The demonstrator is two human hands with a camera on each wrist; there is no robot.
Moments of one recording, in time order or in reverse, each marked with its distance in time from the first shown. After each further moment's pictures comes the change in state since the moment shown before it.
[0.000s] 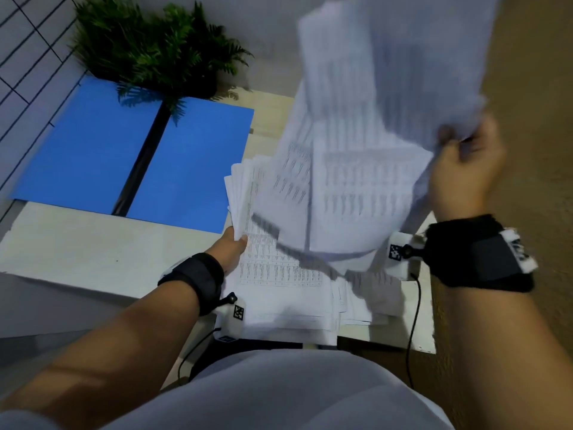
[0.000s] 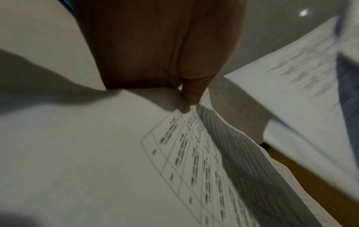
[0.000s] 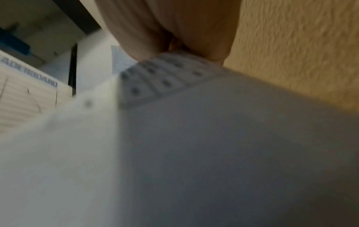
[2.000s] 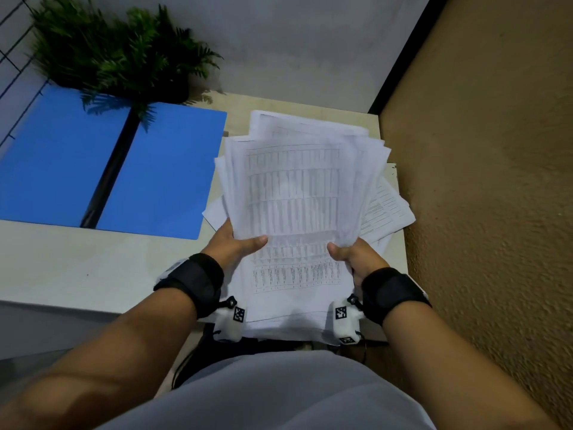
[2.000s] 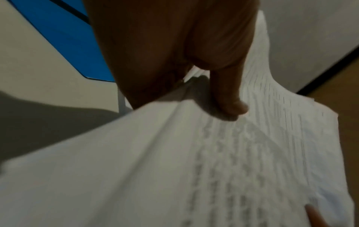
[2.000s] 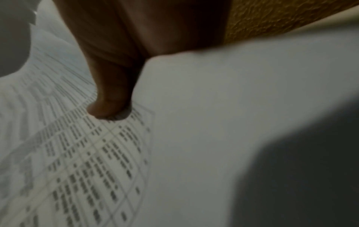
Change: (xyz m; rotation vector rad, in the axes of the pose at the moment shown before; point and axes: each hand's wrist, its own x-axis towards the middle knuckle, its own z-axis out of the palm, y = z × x) left_hand -0.008 0.021 0.037 -0.336 -0.167 0.190; right_hand -0.123 0.123 -0.009 0.236 -0.702 1.086
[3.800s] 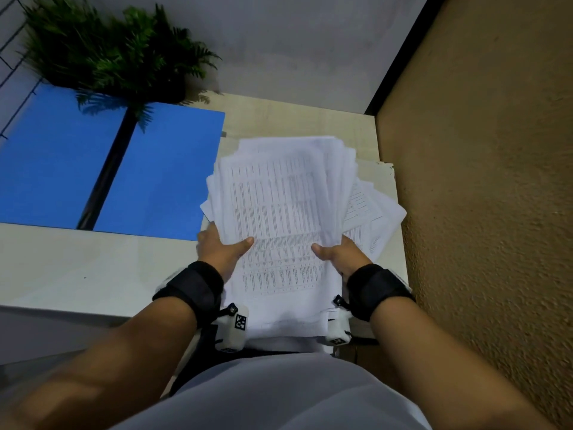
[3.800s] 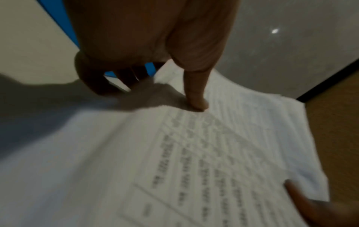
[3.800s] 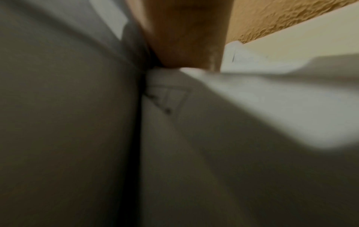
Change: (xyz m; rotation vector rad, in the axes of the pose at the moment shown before) left_hand 0.017 -0.033 -0.026 0.042 0.280 0.065; right_hand 0.007 0.001 0.025 -0.103 0.058 0.002
